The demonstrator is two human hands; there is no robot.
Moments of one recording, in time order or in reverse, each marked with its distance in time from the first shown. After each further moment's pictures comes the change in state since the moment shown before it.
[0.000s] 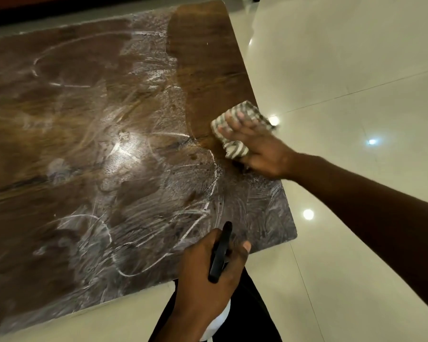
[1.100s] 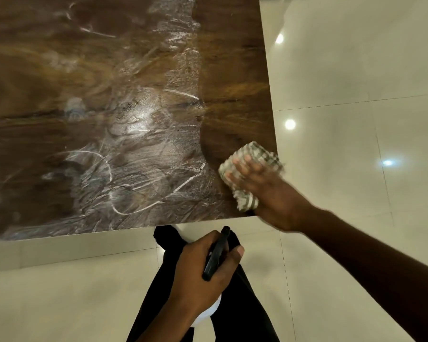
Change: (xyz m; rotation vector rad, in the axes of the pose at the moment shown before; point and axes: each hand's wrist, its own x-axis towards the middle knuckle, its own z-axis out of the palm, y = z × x) left_hand -0.079 -0.034 0.046 0.026 0.040 -0.032; right_hand -0.141 -0.029 0.073 -0.116 -0.060 -0.229
